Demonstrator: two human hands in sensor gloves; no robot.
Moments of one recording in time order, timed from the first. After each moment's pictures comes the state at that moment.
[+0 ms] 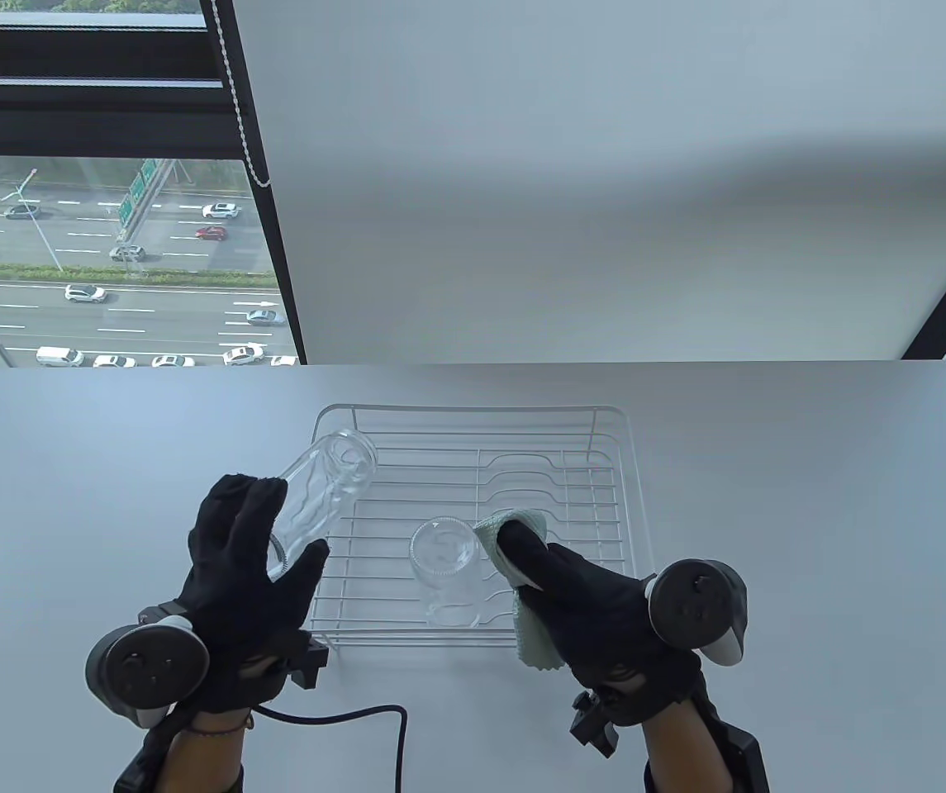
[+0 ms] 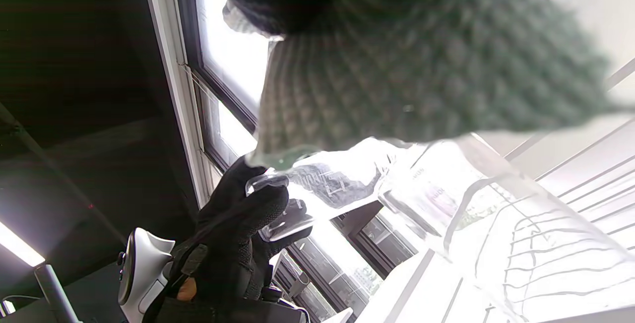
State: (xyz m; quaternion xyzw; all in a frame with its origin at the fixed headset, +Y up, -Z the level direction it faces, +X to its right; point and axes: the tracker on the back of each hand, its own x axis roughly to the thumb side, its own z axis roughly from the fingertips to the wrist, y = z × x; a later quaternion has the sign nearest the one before) left_hand -0.261 -0.601 -0.276 0.35 -0.14 0.37 0.85; right_hand 0.115 -0.620 -0.297 0.33 -0.06 0.81 0.49
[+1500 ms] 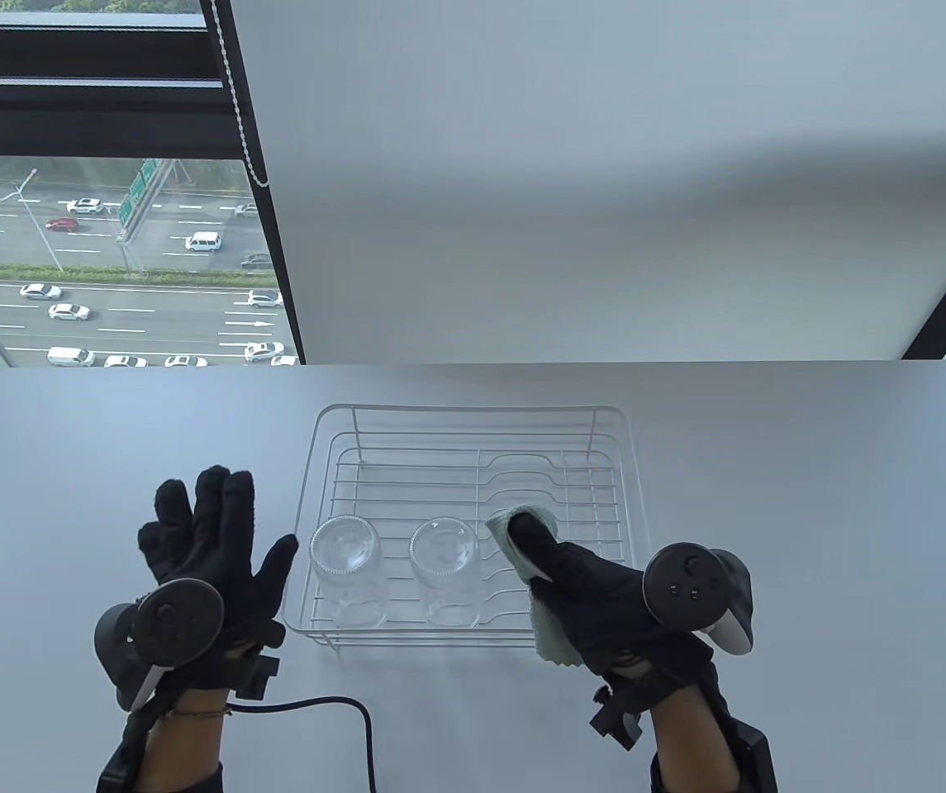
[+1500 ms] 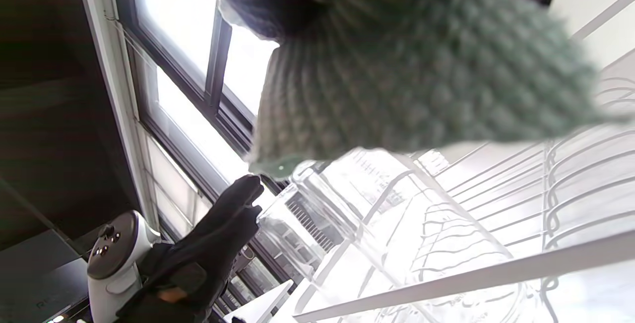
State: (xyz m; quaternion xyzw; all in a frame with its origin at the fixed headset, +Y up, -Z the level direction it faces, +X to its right) left_hand -0.304 -0.659 -0.303 0.21 -0.03 0.24 0.95; right_hand 0.133 -0.632 -0.312 0.25 -0.02 0.87 0.43
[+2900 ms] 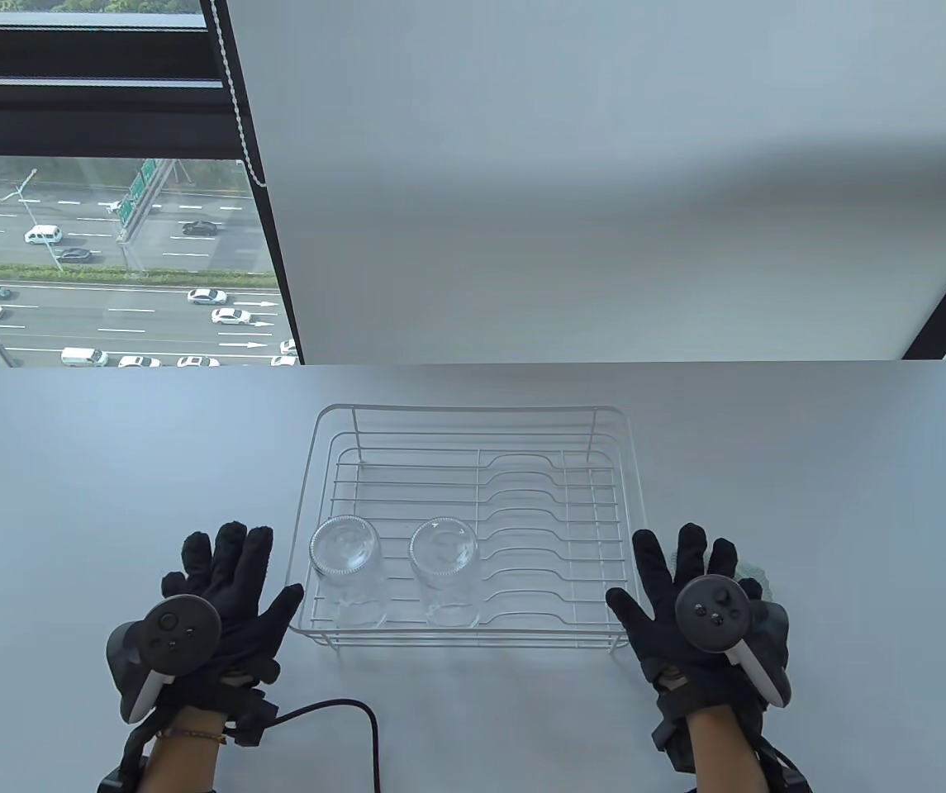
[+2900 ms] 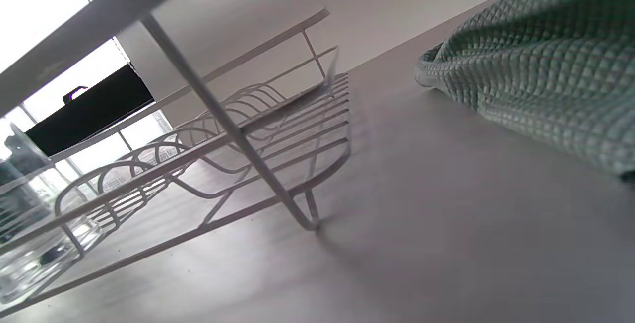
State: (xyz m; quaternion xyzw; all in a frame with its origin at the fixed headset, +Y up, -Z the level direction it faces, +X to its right) left_hand -0.317 -0.728 -0.313 0.10 -0.04 0.29 0.95; right_hand 0.206 -0.728 -0.311 -0.02 0.04 0.97 0.25
